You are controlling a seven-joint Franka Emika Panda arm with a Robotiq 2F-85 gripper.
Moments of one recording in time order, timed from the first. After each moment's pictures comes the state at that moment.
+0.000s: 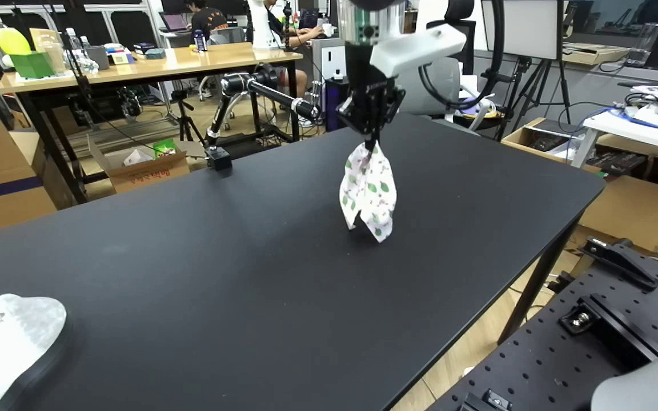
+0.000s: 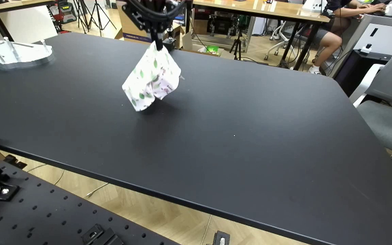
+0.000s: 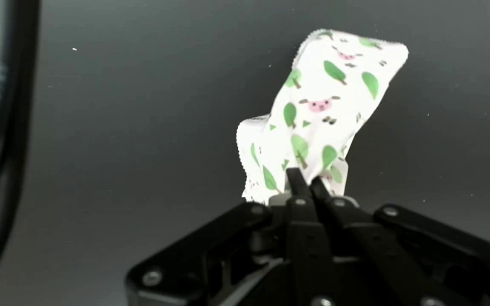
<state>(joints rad) -0.01 -0.03 0.03 -2.50 -0.22 2.52 0.14</state>
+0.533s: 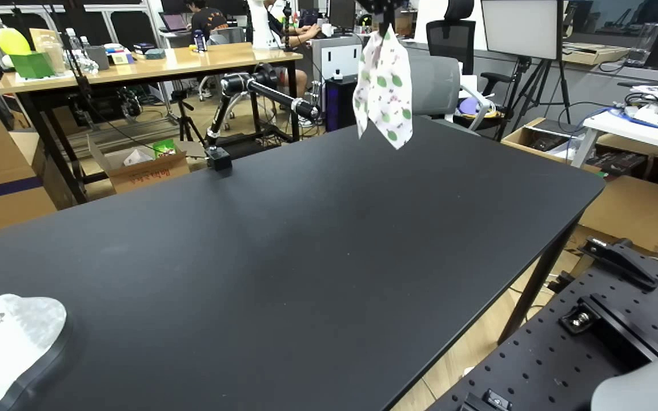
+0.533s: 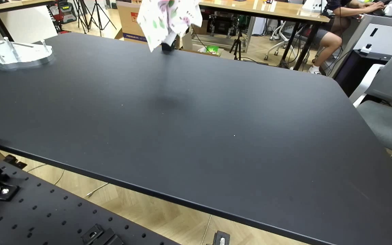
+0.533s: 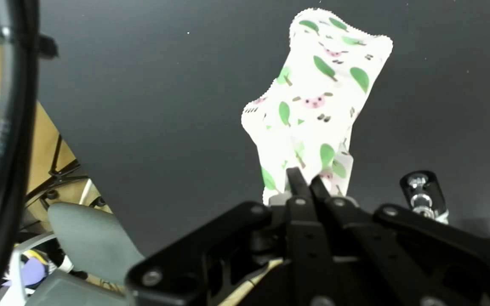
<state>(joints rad) -0.04 -0.29 0.09 -2.33 -0.34 2.16 0.45</state>
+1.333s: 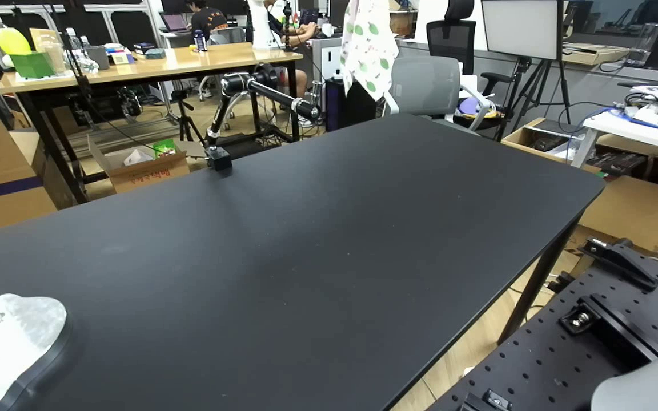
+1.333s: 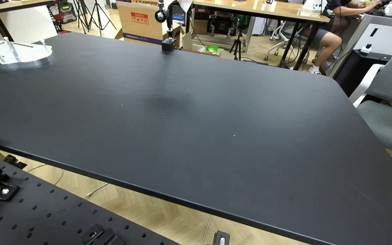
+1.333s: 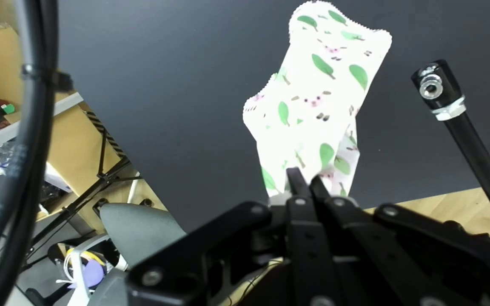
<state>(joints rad) -0.06 -0.09 0.13 -1.97 -0.38 1.96 0.59</state>
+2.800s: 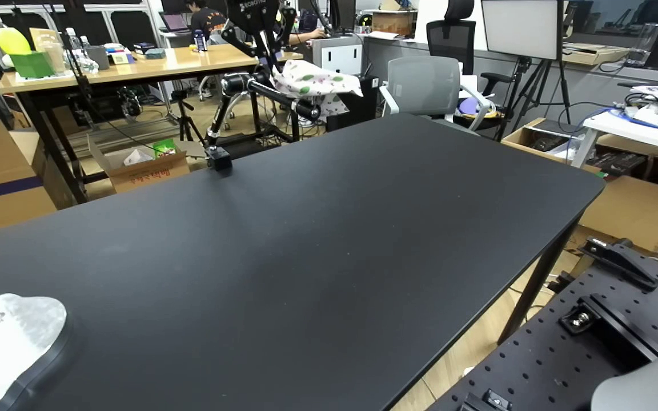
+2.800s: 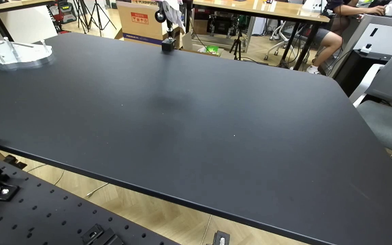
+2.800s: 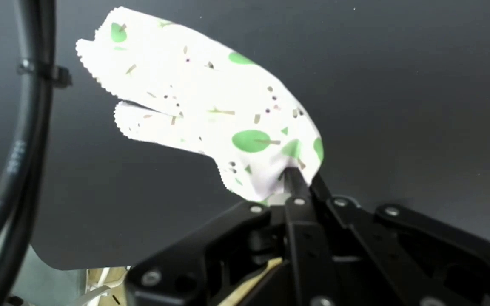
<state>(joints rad) 0.17 0.35 0.08 -1.68 -0.32 1.98 0.57</state>
